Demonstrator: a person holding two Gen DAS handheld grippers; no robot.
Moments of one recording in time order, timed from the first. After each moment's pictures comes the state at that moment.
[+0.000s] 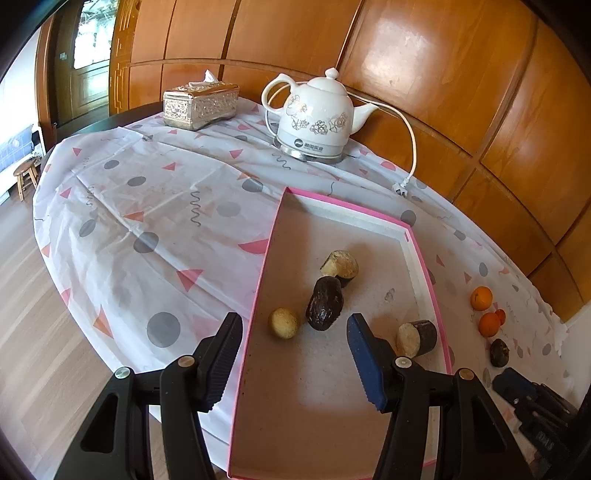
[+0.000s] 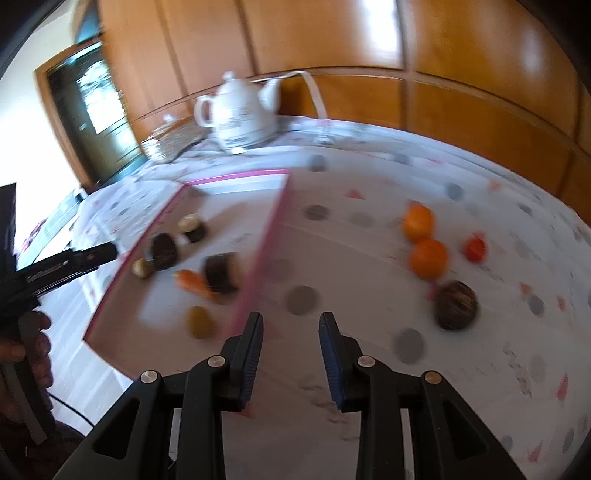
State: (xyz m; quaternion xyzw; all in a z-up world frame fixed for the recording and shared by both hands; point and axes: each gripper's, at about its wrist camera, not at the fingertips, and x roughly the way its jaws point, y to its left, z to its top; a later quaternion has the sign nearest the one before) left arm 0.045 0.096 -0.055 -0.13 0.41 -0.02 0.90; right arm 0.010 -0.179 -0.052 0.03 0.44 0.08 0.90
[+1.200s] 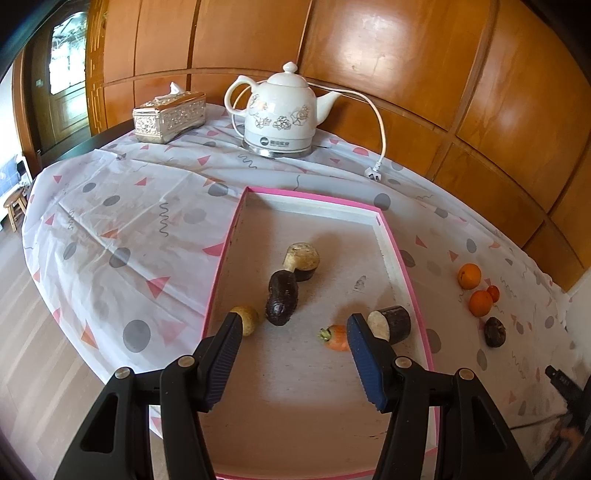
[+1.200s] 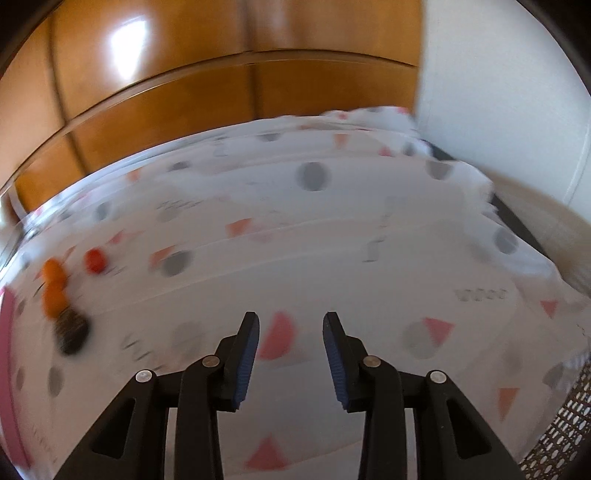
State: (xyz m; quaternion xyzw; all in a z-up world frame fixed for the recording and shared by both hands) left arm 0.045 0.055 -0.047 -0.08 0.42 -0.05 0.90; right arm -0.063 -0.431 -0.078 0.15 0.39 -0.34 0.84
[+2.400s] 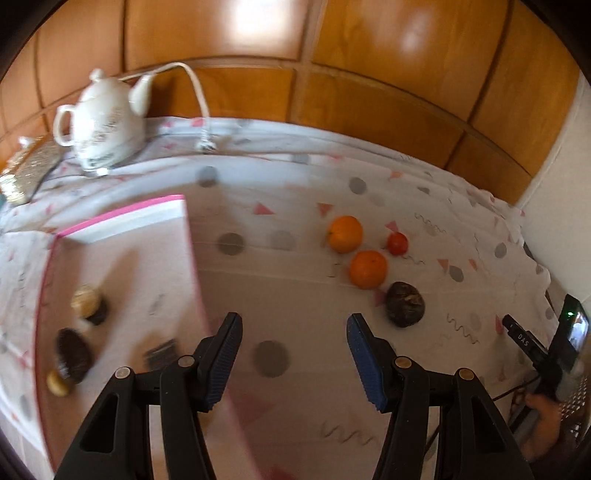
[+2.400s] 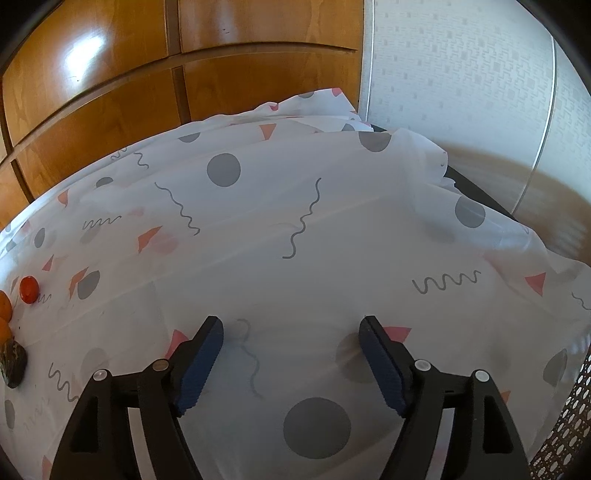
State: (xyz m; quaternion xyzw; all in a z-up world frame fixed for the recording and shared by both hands) left arm 0.091 -0.119 -0.050 0.02 0.46 -0.23 0.86; right arm -0.074 -0.467 -0.106 0.16 0.37 -0.40 0.82
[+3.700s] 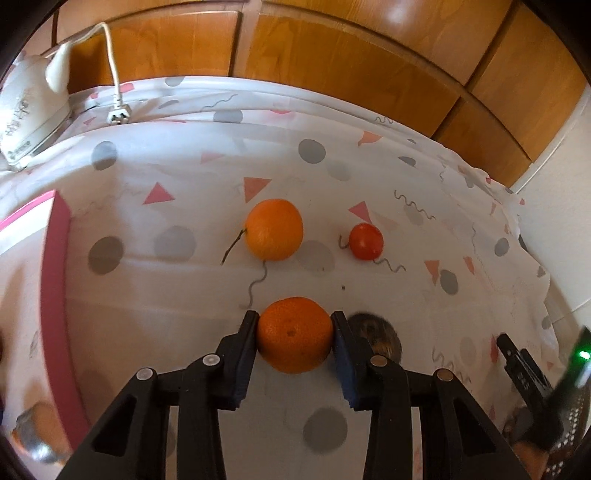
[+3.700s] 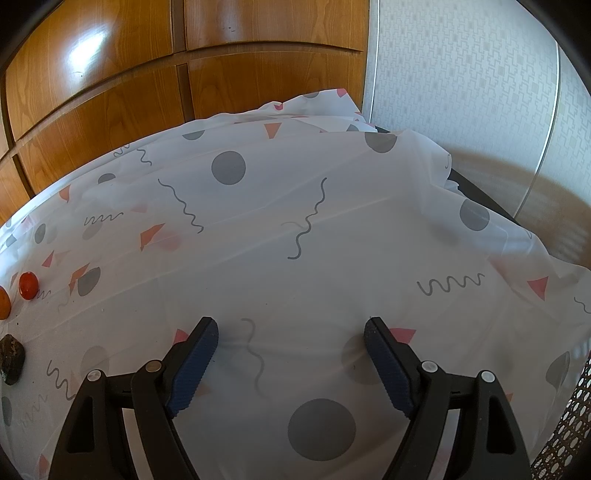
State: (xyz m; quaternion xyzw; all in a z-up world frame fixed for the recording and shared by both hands) left arm 0.131 -0.200 -0.094 0.01 0.51 -0.27 0.82; right arm -0.074 -0.465 -0.106 0.16 0.37 -0.40 0.82
